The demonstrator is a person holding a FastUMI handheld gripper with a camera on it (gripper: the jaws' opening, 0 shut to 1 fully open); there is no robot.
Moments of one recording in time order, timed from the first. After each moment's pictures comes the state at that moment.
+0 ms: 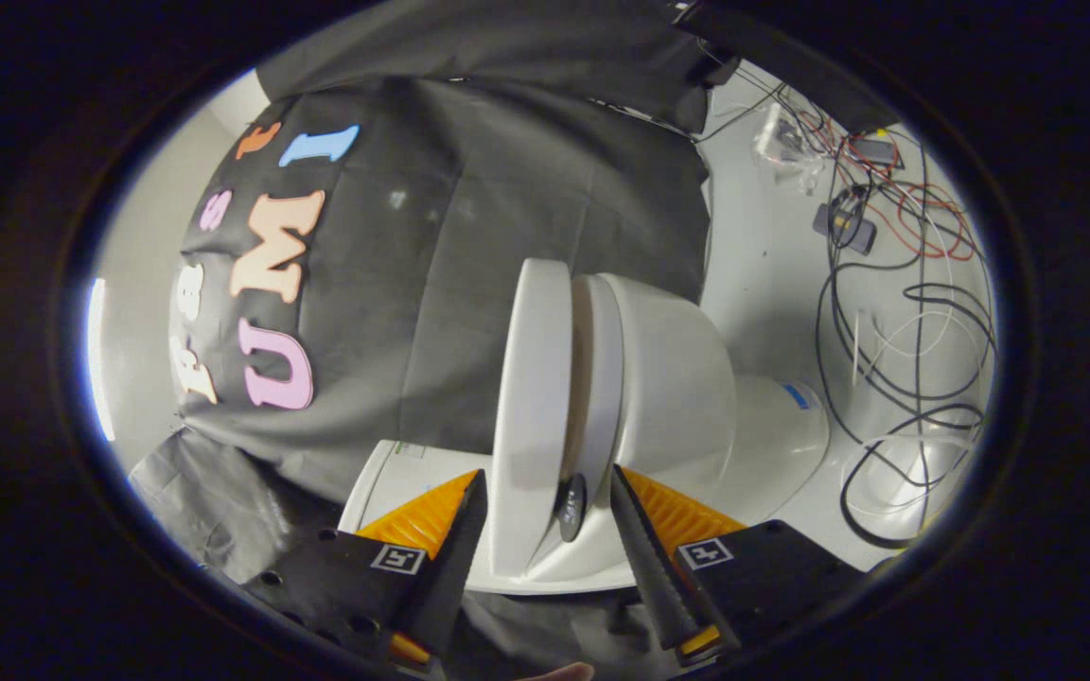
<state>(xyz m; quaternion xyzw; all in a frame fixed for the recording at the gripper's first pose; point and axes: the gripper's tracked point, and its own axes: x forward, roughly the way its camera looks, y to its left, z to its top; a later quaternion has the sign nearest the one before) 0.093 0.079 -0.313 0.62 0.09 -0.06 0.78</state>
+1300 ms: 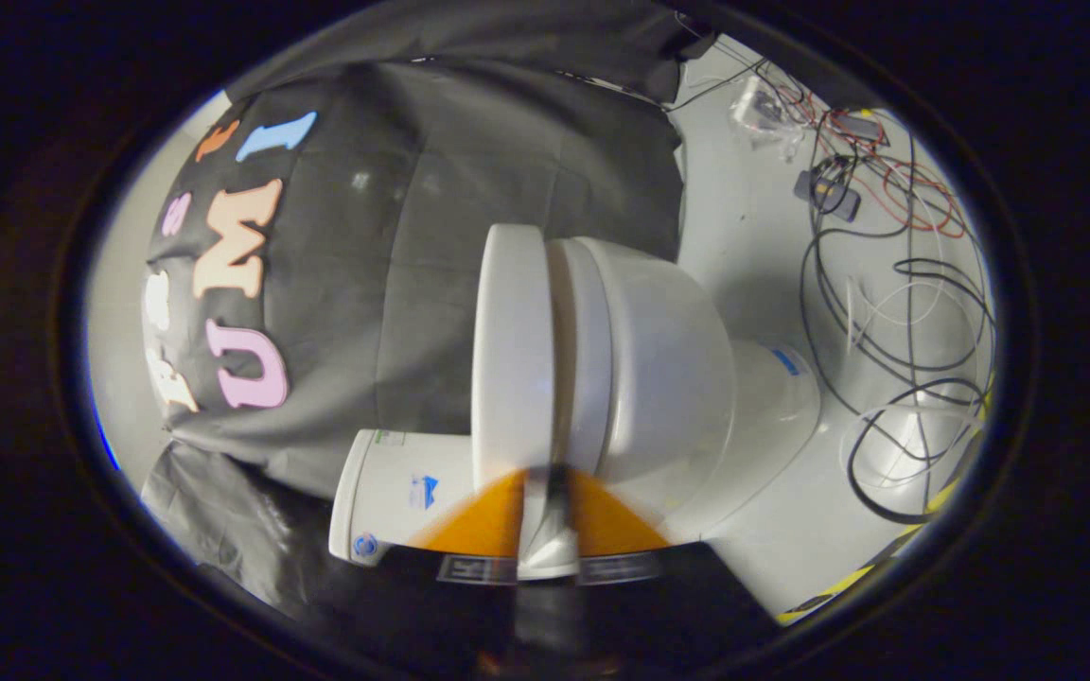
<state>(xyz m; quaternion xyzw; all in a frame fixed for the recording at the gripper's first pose) 0.094 0.093 -0.312 0.62 0.15 -0.09 0.76</state>
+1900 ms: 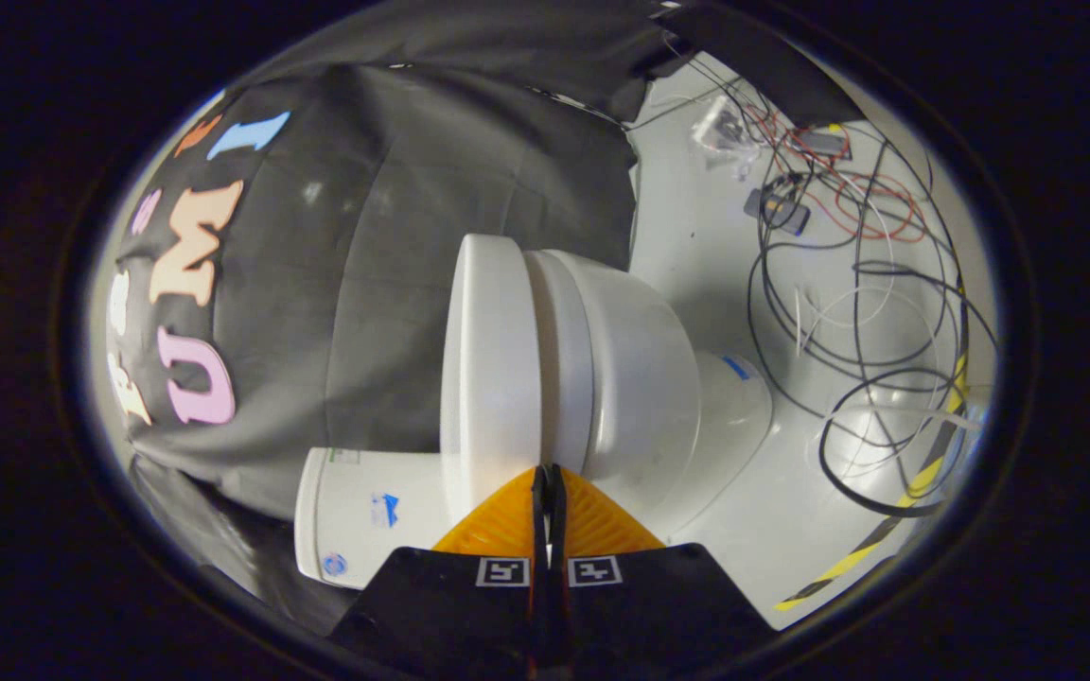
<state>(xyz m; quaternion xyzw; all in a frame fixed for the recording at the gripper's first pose) 0.104 0.086 -0.311 0.60 0.18 -0.17 0.76</state>
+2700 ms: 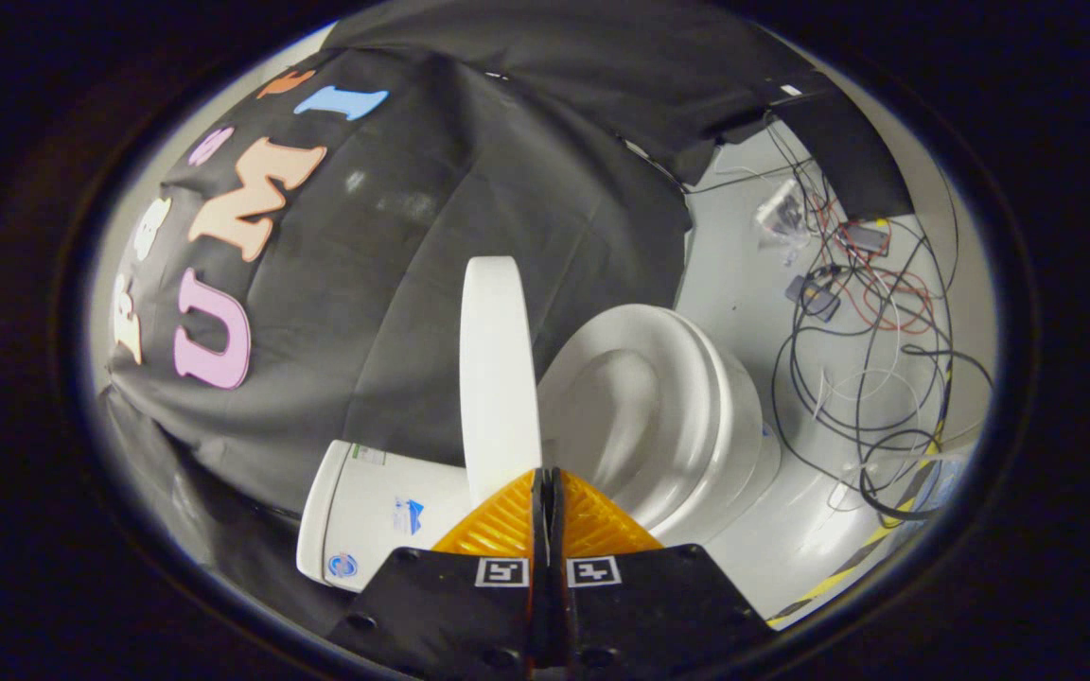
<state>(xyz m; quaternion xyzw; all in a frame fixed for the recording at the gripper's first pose) 0.119 0.100 -0.201 0.52 0.14 -0.20 0.82</state>
